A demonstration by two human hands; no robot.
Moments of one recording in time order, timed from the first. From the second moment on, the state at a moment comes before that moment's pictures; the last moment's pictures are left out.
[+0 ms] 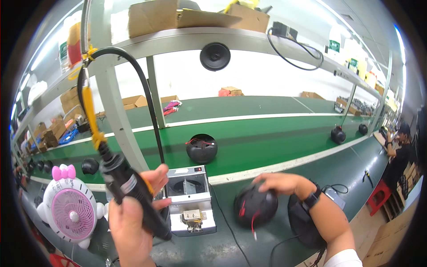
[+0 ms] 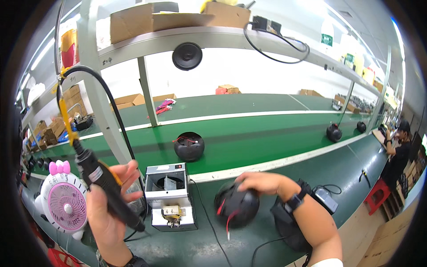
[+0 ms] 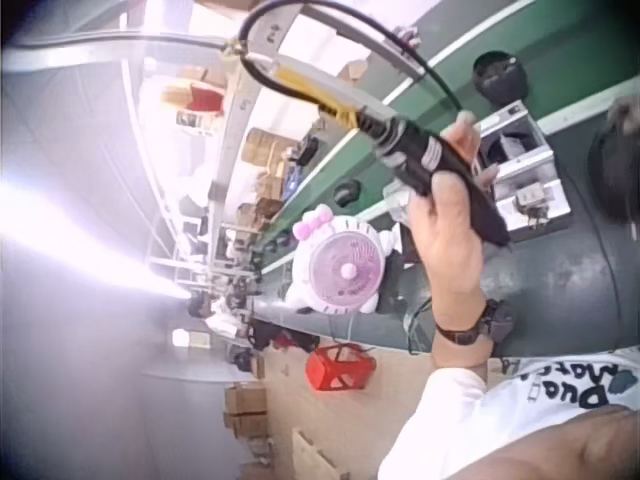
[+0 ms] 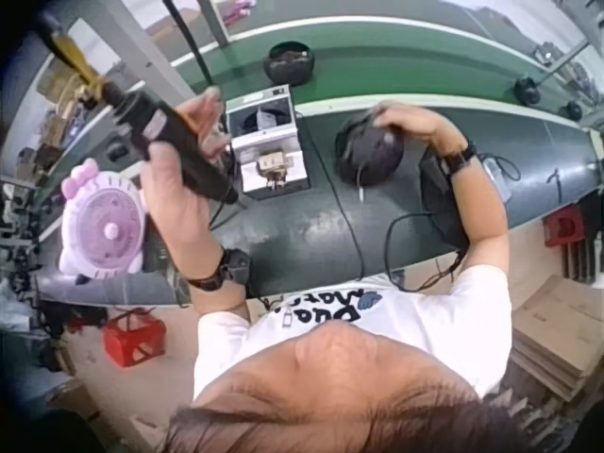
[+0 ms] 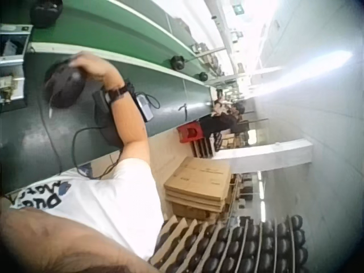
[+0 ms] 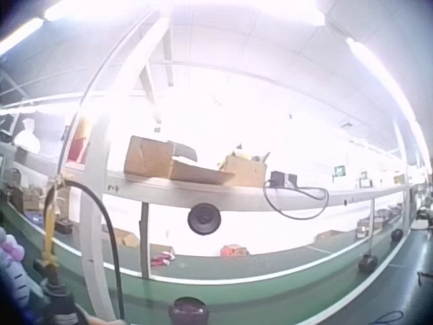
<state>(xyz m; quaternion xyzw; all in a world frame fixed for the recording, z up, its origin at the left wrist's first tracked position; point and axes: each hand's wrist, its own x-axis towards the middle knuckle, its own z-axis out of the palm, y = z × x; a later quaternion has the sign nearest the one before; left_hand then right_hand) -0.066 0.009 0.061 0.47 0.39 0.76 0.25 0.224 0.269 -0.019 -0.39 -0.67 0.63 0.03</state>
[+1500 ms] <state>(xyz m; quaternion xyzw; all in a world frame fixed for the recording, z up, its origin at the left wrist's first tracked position) -0.088 0.054 -0.019 0.45 0.35 0.70 0.42 0.173 0.069 -0.054 -0.14 -0.91 0.35 0.15</state>
